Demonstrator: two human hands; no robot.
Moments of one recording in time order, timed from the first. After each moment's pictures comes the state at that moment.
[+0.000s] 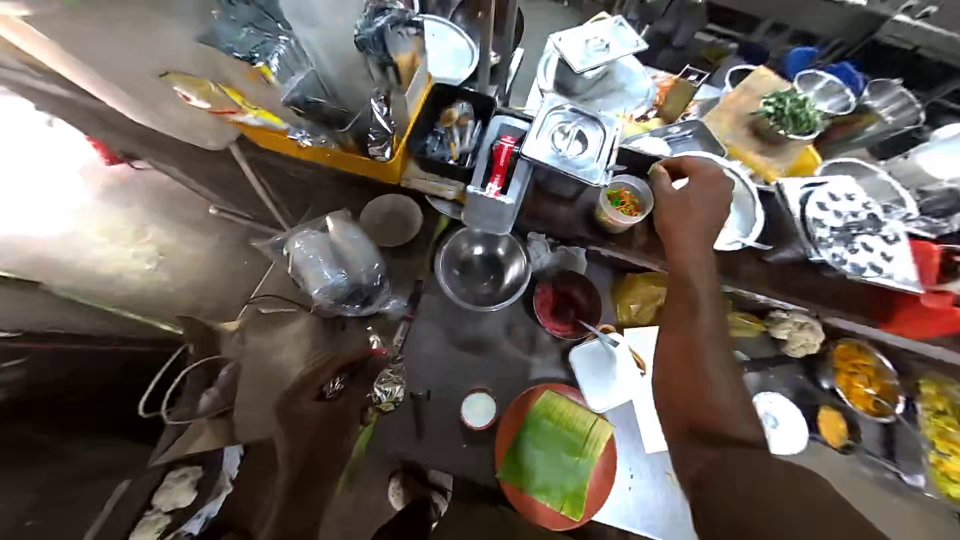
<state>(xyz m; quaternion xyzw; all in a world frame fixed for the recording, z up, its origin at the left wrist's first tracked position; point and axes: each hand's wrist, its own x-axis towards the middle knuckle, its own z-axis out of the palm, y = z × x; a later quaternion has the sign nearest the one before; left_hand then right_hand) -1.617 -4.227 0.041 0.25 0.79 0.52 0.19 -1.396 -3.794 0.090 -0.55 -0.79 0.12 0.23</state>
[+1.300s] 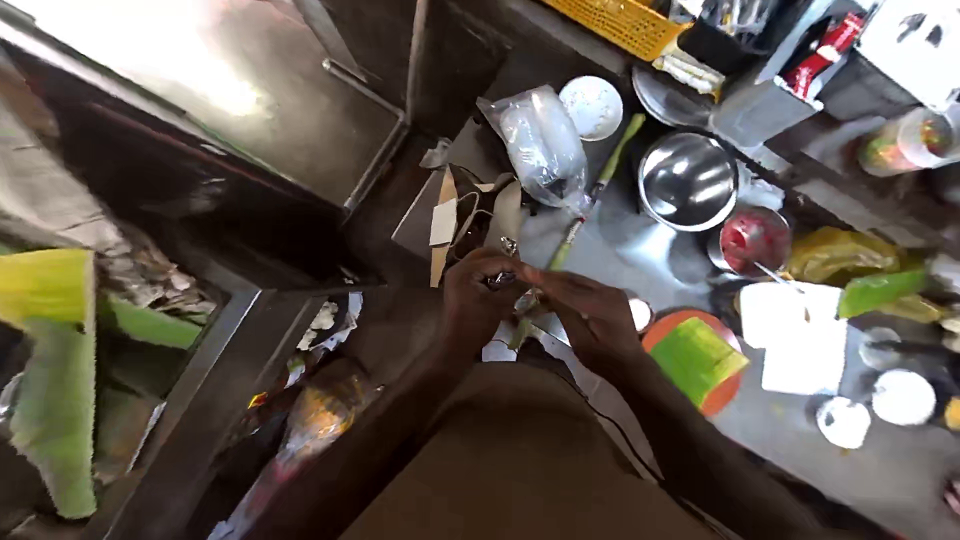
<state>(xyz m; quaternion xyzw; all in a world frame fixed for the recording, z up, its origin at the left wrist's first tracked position) -1.765 -4.406 0.012 0.29 0.73 0.55 0.27 -1.616 -4.277 0.034 -0.08 -0.82 0.53 0.20</state>
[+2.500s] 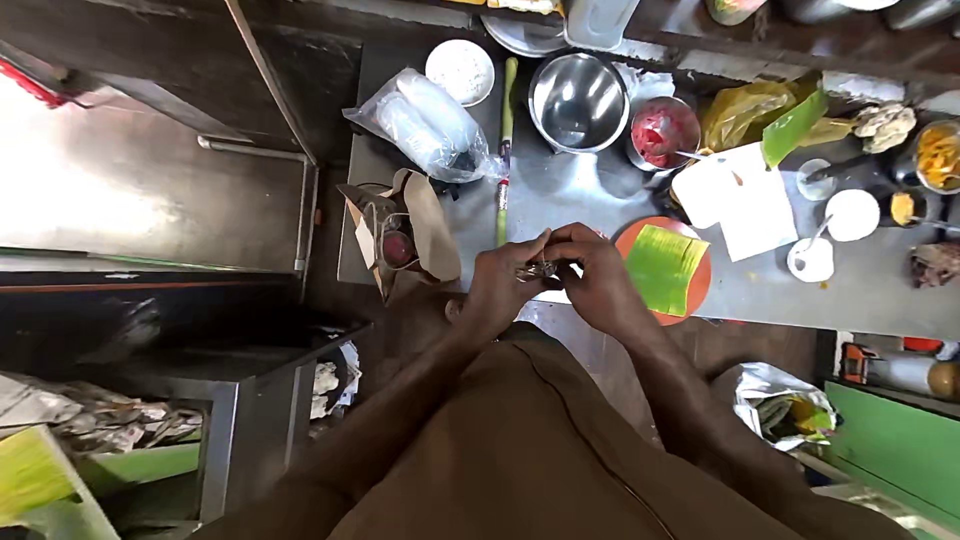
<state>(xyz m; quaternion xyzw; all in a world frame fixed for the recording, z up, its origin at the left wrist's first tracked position) -1.700 -4.349 -0.008 0.49 0.60 0.48 0.41 -1.536 -4.275 0.034 -0.38 -0.77 0.48 0.18</state>
